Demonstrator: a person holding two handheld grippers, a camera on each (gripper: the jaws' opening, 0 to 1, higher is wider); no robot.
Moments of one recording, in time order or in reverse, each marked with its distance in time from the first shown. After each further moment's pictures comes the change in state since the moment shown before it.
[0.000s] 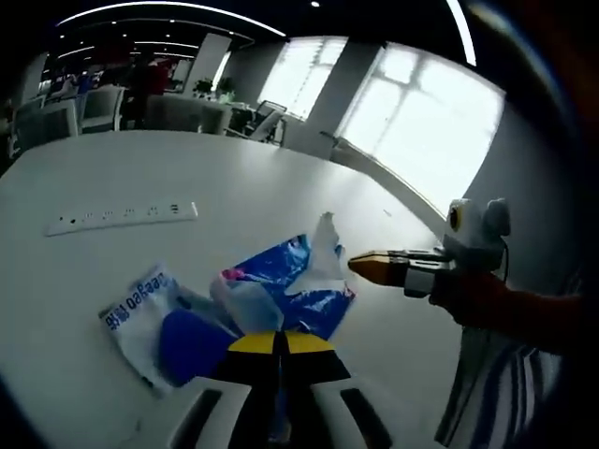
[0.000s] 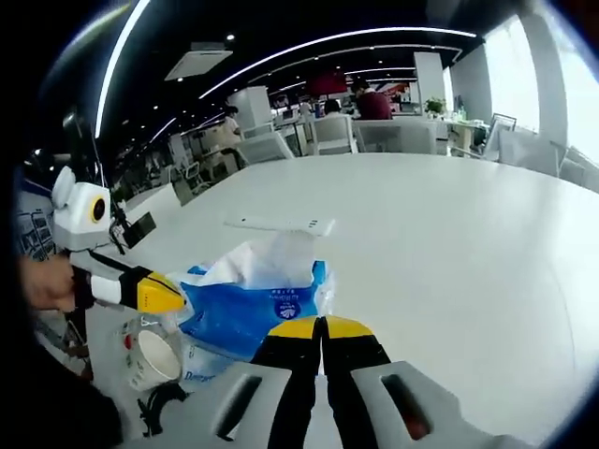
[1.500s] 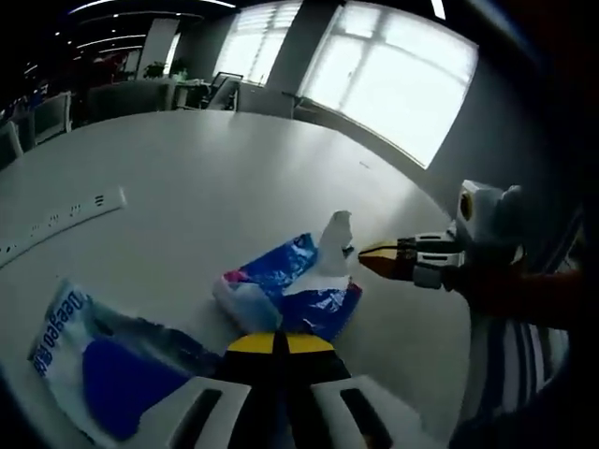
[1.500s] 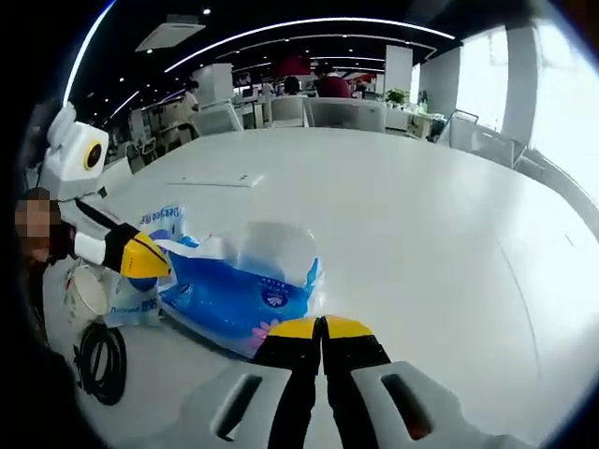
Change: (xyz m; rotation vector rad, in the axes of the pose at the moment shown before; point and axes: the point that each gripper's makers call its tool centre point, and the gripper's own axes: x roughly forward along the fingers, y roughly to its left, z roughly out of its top) left arm 0.079 -0.032 -0.026 0.159 0.150 -0.087; right arm -0.019 -0.076 -0.068 -0.061 0.100 -0.220
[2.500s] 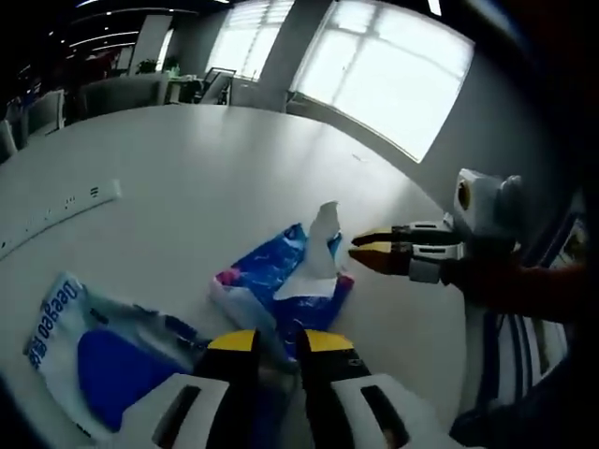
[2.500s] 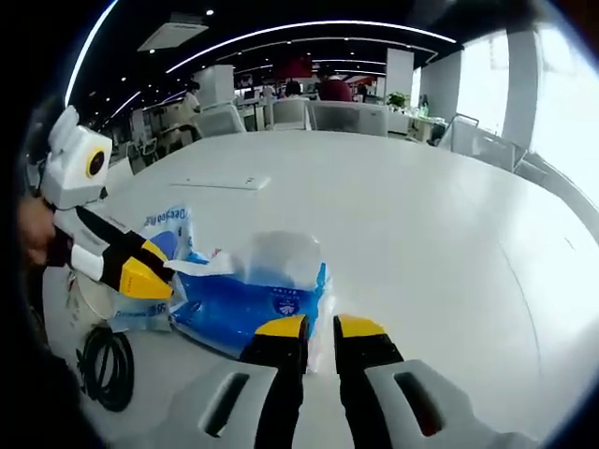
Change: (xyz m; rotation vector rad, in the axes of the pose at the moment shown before) left arm -0.009 -0.005 -0.009 0.006 0.011 -0.041; right arm -0.007 0.017 0.007 0.006 -0.029 0.003
